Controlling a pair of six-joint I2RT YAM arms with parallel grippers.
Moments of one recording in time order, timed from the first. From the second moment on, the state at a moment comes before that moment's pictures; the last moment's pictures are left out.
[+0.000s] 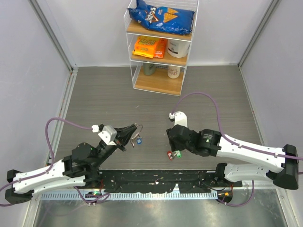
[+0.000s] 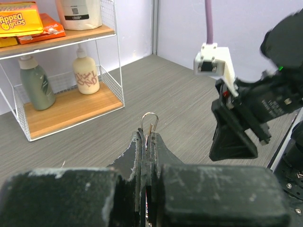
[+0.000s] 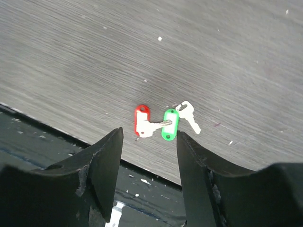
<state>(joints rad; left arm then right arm) -1.27 0.41 0.47 0.16 -0.46 0.07 1.18 1.08 0.95 -0.79 0.44 0.64</state>
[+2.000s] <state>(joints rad) -1.27 0.34 0.39 0.16 -0.45 0.08 0.96 1.40 0.68 -0.48 0.37 0.97</state>
